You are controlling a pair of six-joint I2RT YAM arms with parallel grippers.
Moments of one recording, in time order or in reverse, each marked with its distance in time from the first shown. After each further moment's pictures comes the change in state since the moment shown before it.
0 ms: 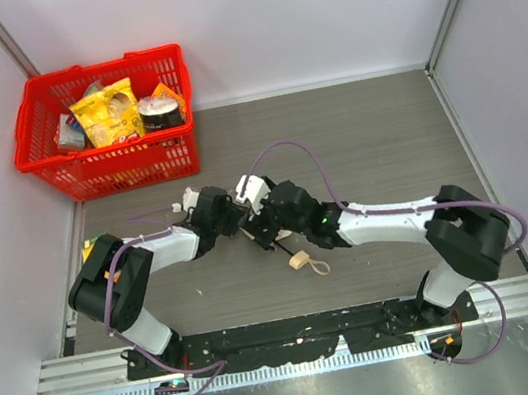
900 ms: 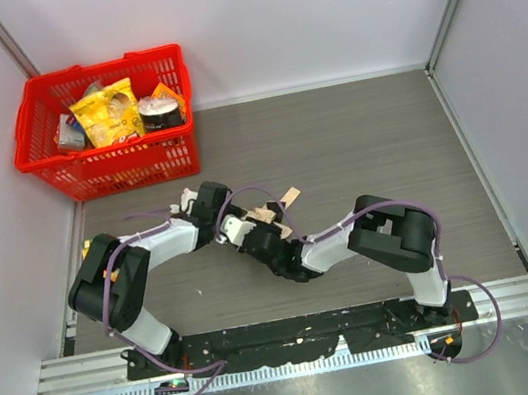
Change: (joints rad) left arm 0.010 0.000 0.086 -0.214 0.016 -0.069; right arm 0.161 0.408 0.023 0.233 0.509 -0.139
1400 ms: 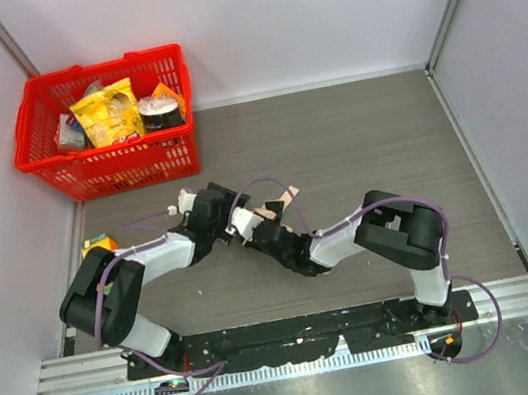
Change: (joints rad) left arm -0.013 -0.064 -0.093 0.171 -0.055 0.024; right arm -0.031 -0.022 -0.056 0.049 -0.111 0.082
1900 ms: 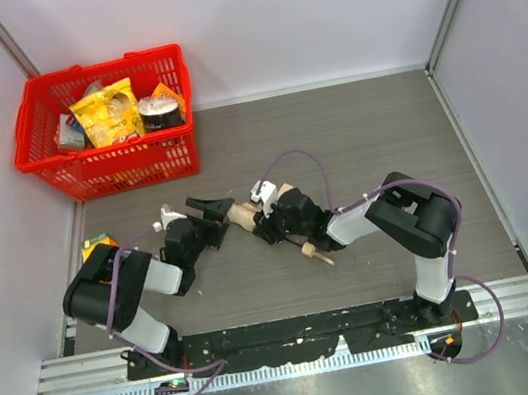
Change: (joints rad) left arm 0.151 -0.003 -0.386 0.750 0.166 0.040; right arm -0.224 -0.059 -0.088 0.079 -0.542 0.225
